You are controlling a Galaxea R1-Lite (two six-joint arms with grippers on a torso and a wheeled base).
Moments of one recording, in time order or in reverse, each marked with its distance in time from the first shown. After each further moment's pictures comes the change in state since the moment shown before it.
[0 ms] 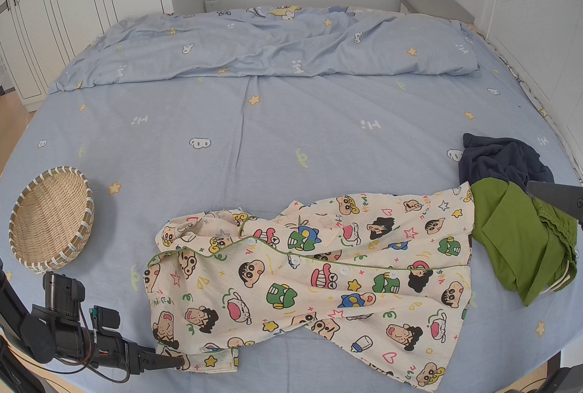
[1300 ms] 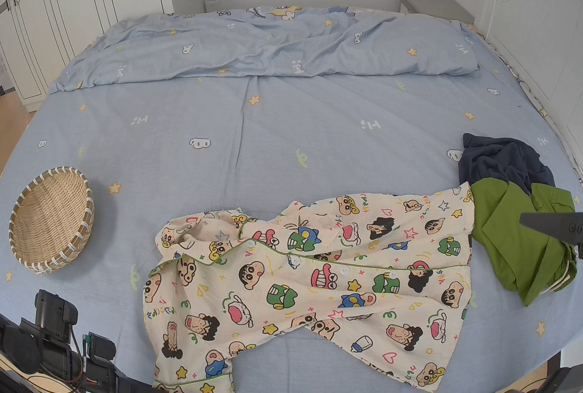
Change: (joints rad) left arm -0.010 -0.234 0.002 0.423 -0.090 0.134; right arm 0.000 0.001 -0.002 0.122 0.008 0.005
